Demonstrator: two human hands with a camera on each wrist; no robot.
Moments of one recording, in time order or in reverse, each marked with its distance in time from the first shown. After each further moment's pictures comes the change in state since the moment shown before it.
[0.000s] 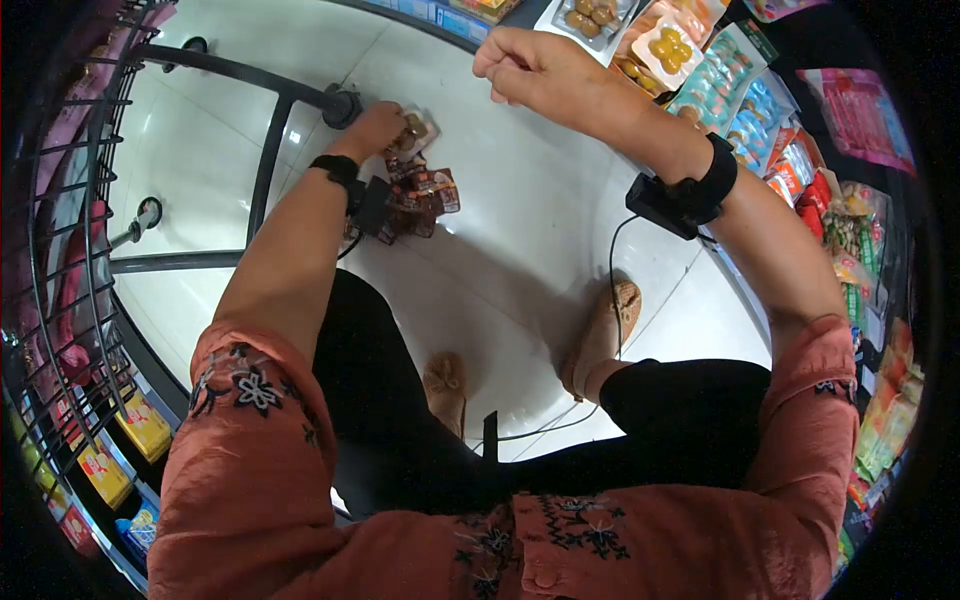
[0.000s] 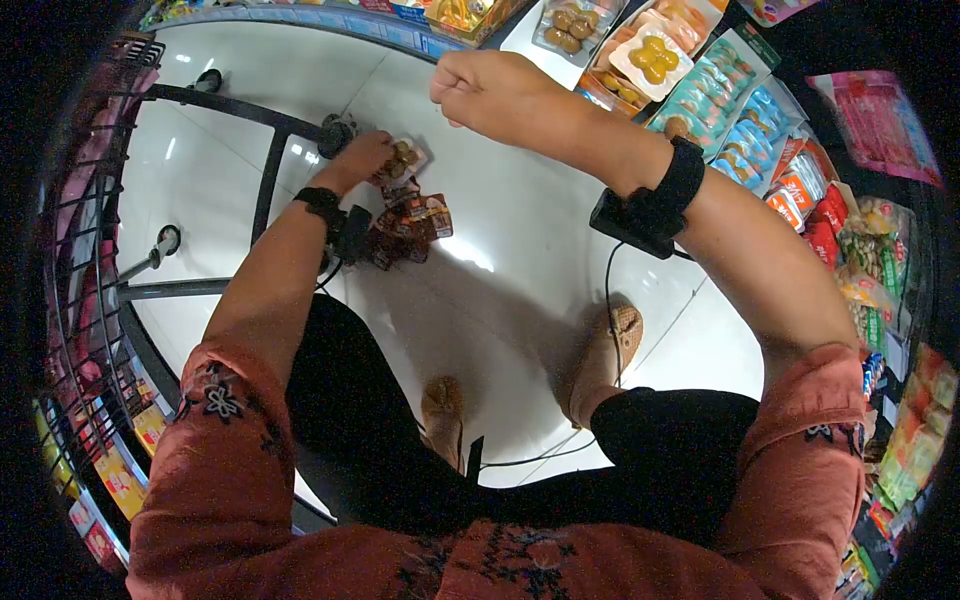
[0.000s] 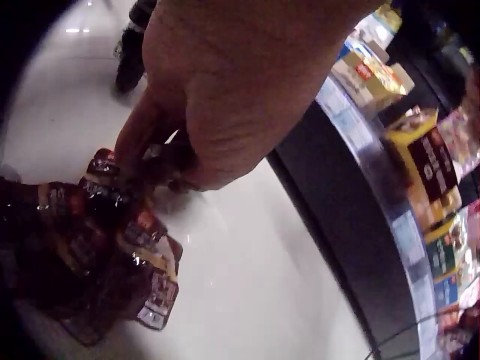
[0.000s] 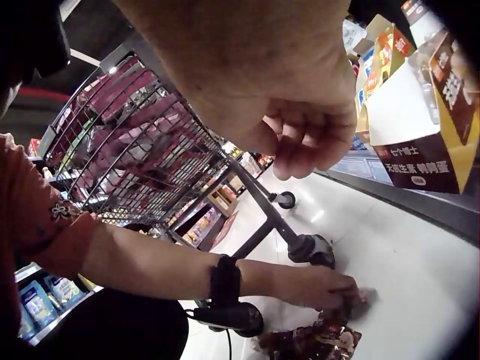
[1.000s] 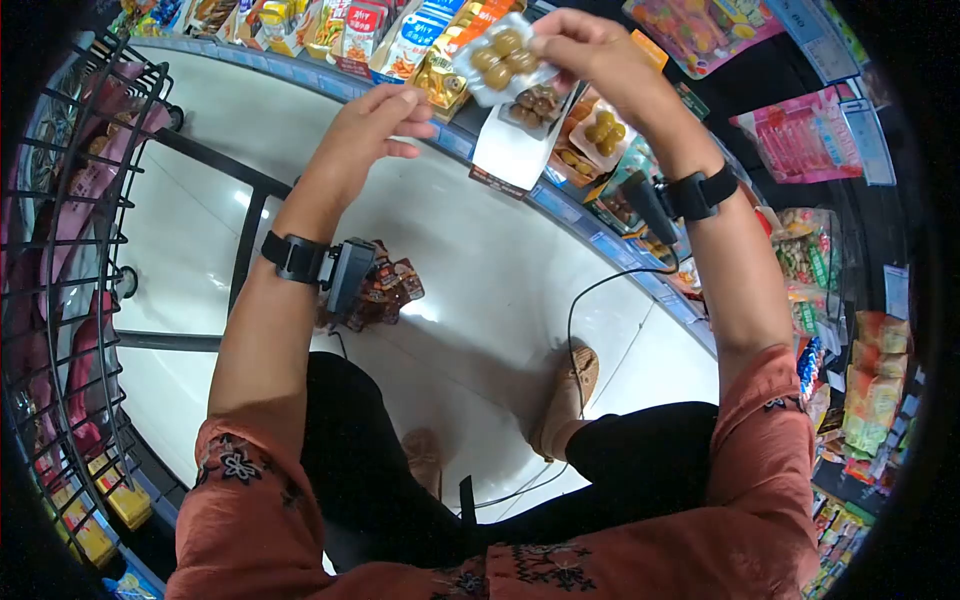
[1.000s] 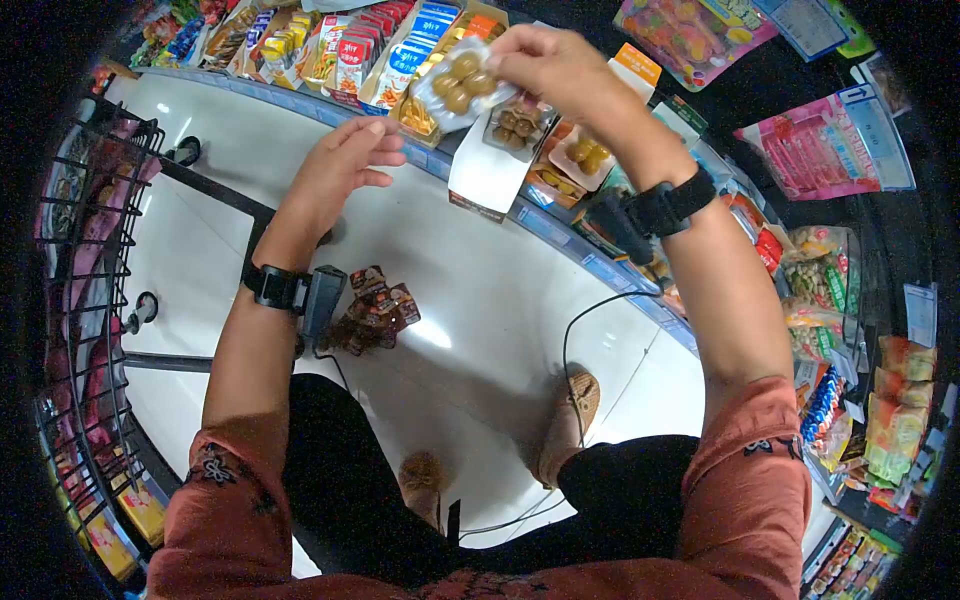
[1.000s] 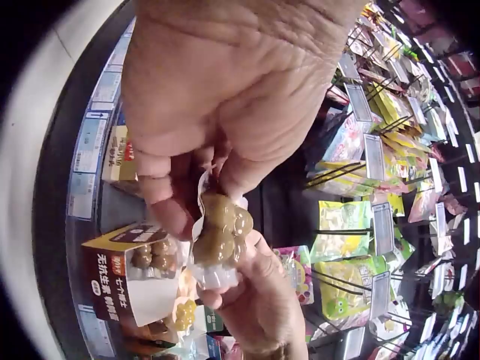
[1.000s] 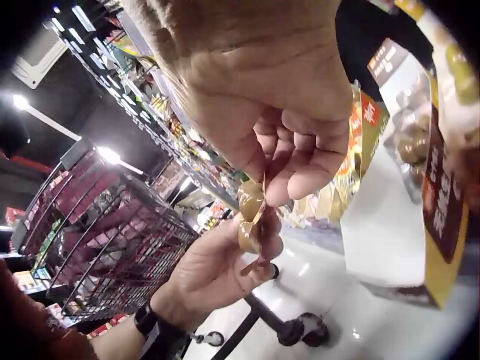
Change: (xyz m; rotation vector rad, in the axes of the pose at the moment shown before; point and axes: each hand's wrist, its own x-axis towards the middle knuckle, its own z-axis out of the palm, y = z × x) left_hand -0.066 0.192 -0.096 -0.936 0.157 0.302; right_hand 0.026 -0.009 -0.141 0.042 0.268 0.036
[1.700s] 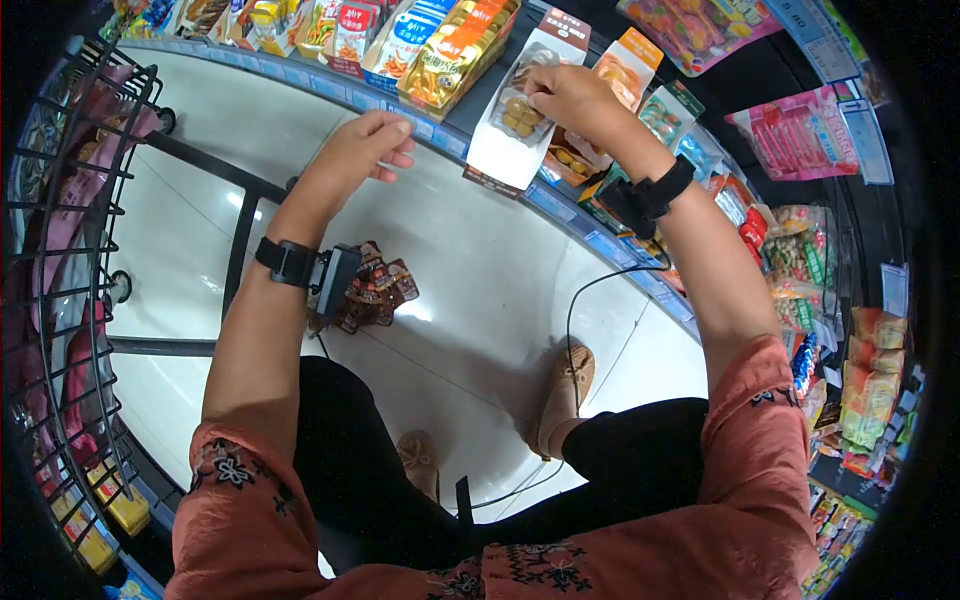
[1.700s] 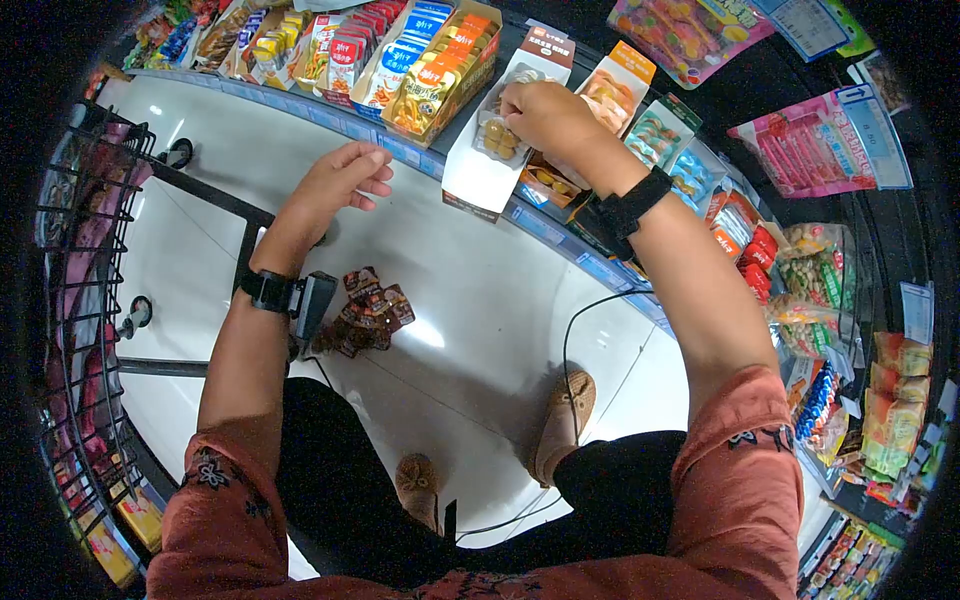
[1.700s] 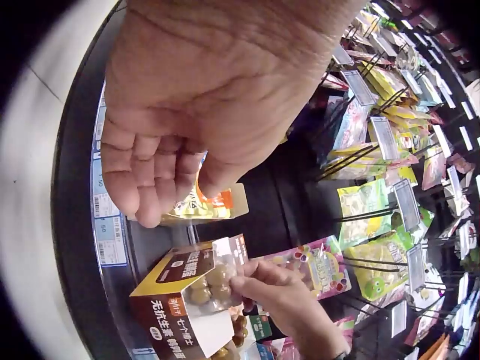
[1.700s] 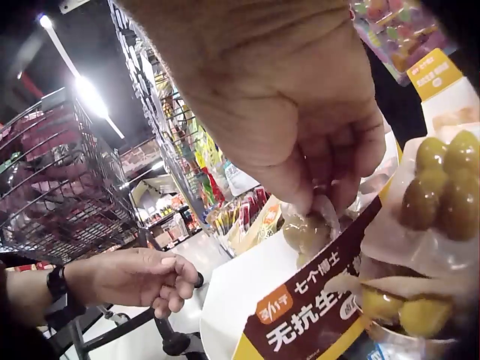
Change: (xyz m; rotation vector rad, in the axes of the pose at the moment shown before) left_hand 0.003 -0.026 -0.016 0.196 -0.058 -0.124; right_hand -0.002 0.066 0.014 -0.745 -0.028 0.017
